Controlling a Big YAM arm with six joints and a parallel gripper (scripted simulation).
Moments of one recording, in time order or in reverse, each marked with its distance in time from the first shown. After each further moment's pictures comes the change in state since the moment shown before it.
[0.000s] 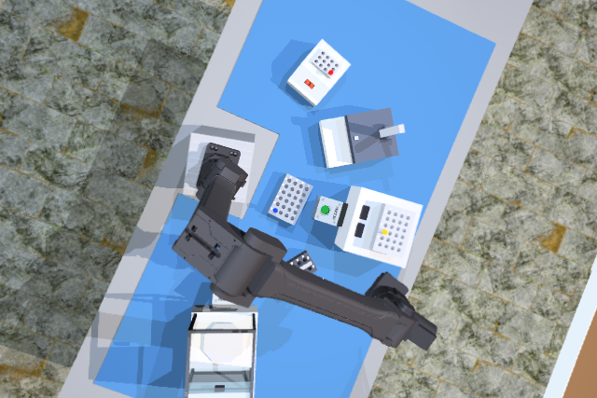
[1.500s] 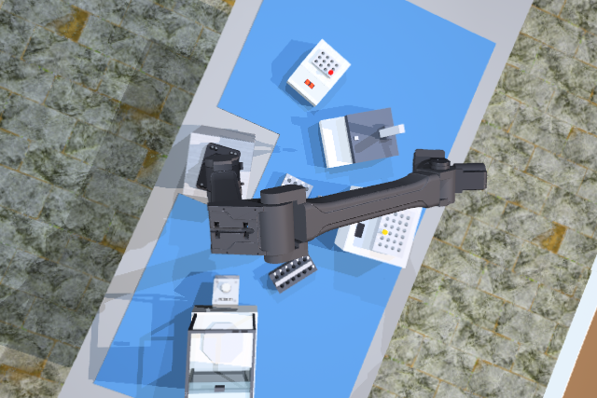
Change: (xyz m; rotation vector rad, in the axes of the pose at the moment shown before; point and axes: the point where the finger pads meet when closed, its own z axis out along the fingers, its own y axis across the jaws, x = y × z) arm 0.096 0.302 0.012 -0.130 -0.054 -0.622
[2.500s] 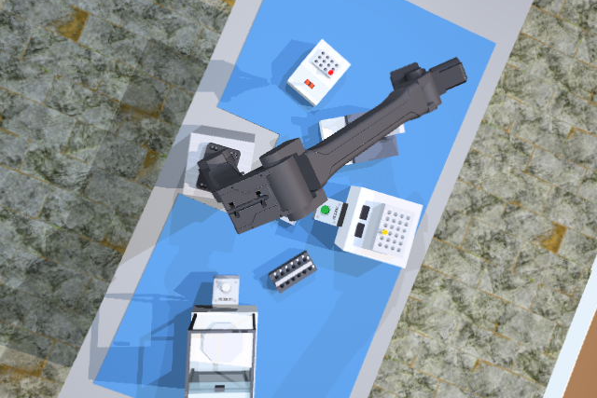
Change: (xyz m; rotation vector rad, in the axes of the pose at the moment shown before) arm 0.053 0.194 0.024 -0.078 0.022 -0.397
